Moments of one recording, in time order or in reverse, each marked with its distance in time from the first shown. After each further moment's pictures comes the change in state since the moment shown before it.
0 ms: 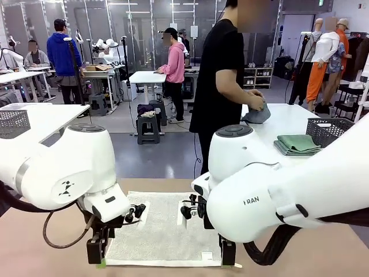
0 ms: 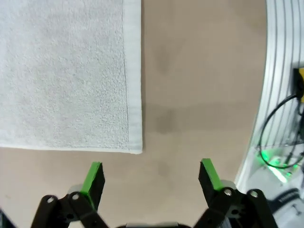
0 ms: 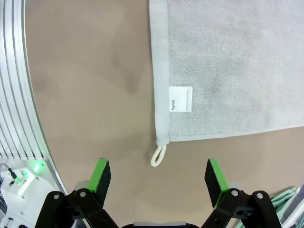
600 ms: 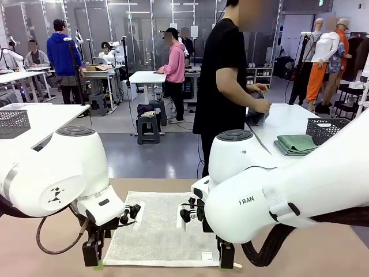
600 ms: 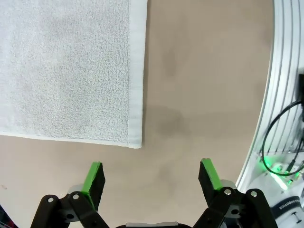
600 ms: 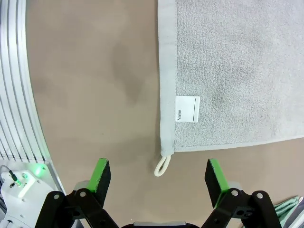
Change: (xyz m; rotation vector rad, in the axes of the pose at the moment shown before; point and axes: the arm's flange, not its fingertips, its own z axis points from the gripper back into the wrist) left arm -0.011 -0.007 -0.001 0.035 -0.023 0.029; right arm 0.002 -0.001 -0.009 0.026 -0.023 0.013
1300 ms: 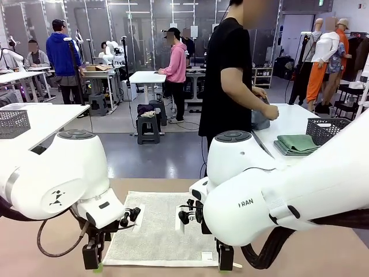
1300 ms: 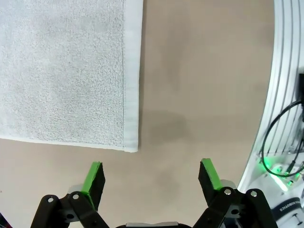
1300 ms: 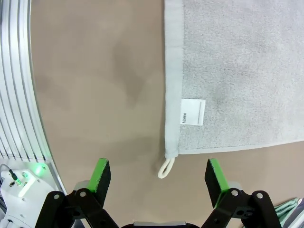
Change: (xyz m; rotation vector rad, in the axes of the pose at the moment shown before) left arm -0.002 -0.001 -0.012 -0.014 0.001 0.001; right arm 0.003 0.007 -0.002 0.001 0.008 0.017
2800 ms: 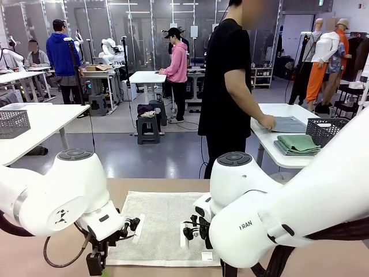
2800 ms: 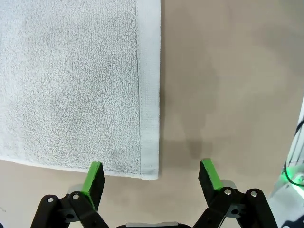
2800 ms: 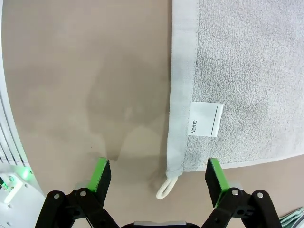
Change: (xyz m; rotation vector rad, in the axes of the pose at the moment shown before) left arm -0.006 0.015 -0.044 0.039 -0.047 -0.049; right arm -0.011 -0.003 -0.047 -0.009 0.010 0.022
